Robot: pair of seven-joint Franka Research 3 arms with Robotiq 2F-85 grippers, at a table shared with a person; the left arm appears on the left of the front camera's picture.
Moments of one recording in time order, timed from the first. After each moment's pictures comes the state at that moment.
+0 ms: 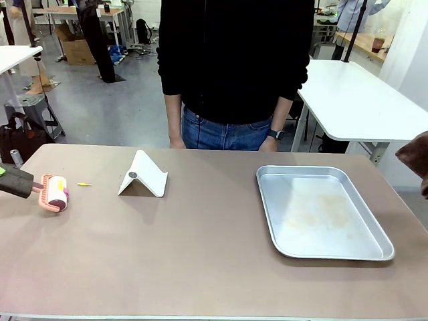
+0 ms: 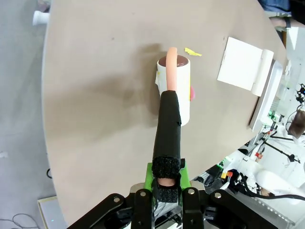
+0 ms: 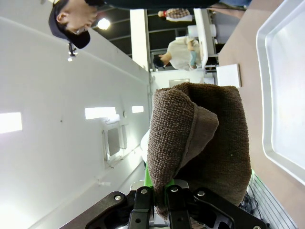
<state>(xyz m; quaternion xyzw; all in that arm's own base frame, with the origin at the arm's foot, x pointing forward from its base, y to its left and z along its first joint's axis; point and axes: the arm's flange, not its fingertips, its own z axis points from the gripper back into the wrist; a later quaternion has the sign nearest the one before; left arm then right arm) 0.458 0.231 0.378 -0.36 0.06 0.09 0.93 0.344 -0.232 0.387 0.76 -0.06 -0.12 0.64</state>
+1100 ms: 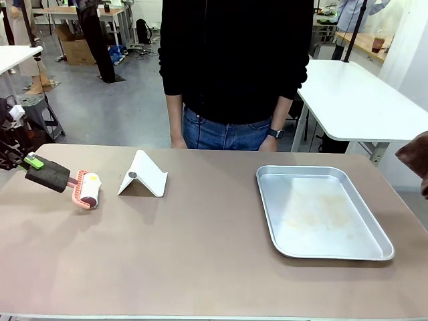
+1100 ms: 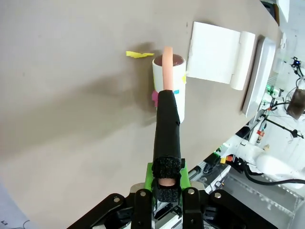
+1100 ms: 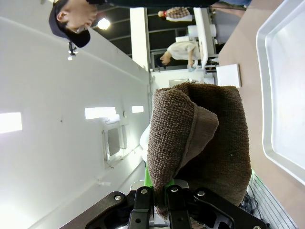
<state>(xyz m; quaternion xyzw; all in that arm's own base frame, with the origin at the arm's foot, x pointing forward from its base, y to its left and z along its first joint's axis) 0.499 0.156 0.379 -0.38 0.09 0.02 0.92 0.344 -0.232 0.387 0.76 -0.06 -0.12 0.64</state>
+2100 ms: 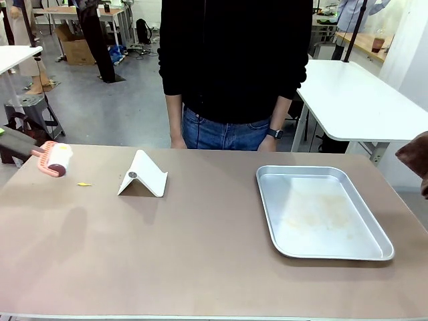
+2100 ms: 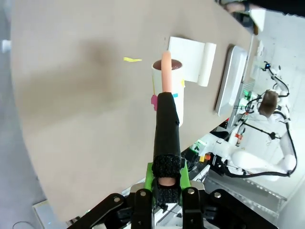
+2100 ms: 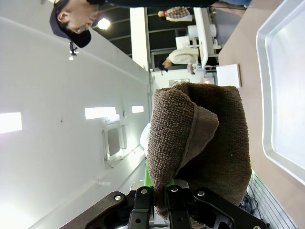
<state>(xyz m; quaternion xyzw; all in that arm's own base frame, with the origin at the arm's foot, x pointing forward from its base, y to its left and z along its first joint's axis) 0.499 0.247 0.450 -0.42 0.07 0.05 0.90 0.344 -0.232 0.387 0.76 -0.06 -0.12 0.64</state>
